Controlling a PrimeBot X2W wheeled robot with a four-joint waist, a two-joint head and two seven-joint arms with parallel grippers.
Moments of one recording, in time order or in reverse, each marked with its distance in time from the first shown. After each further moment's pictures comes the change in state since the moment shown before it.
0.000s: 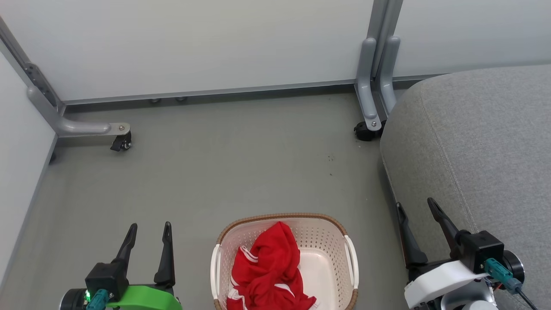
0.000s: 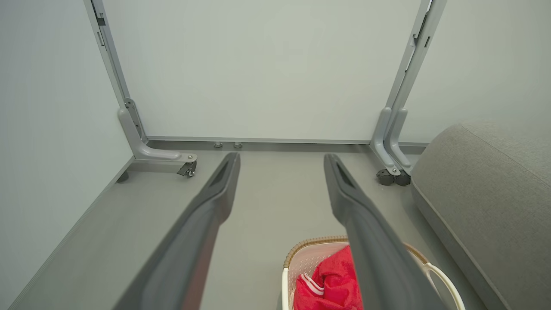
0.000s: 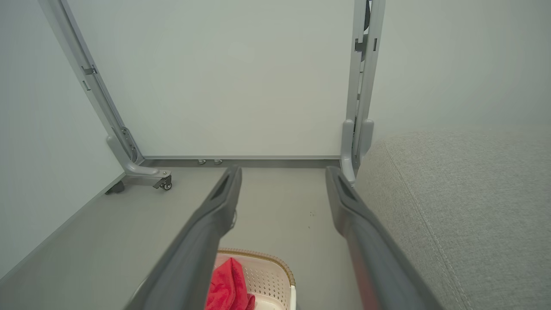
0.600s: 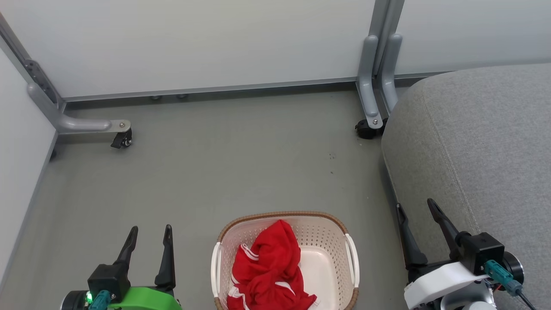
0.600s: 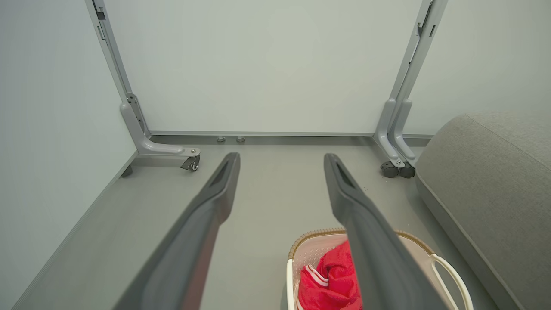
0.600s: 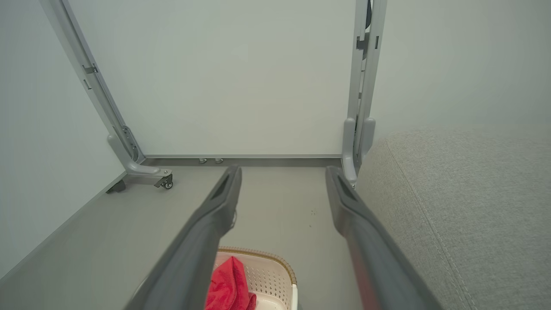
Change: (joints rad) left arm -0.002 -0.001 0.002 0.024 0.019 0.000 -0.006; right arm 0.003 0.002 0.001 0.005 0.000 0.000 -0.013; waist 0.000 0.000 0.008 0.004
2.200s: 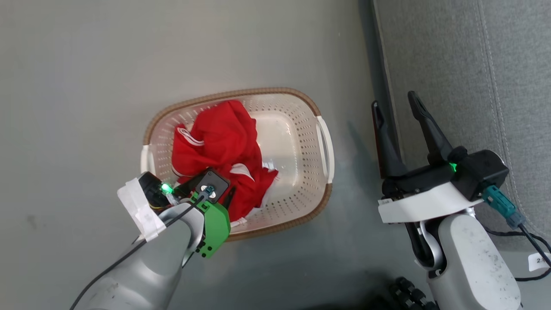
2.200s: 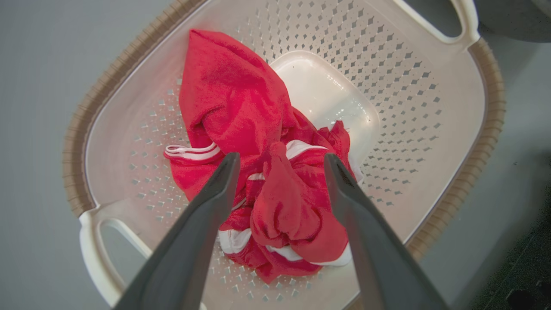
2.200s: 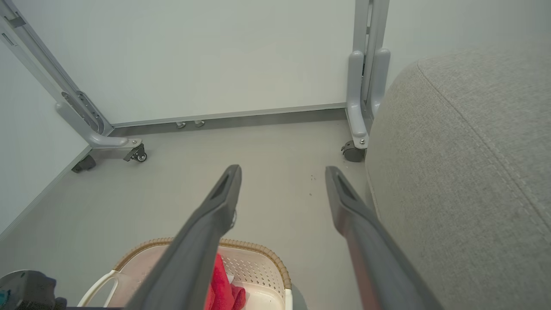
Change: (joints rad) left arm -0.735 0.029 -0.726 0.822 0.017 -0.002 0.067; right arm -0.342 -0.001 0.101 -0.031 0.055 0.000 -0.084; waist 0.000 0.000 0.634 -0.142
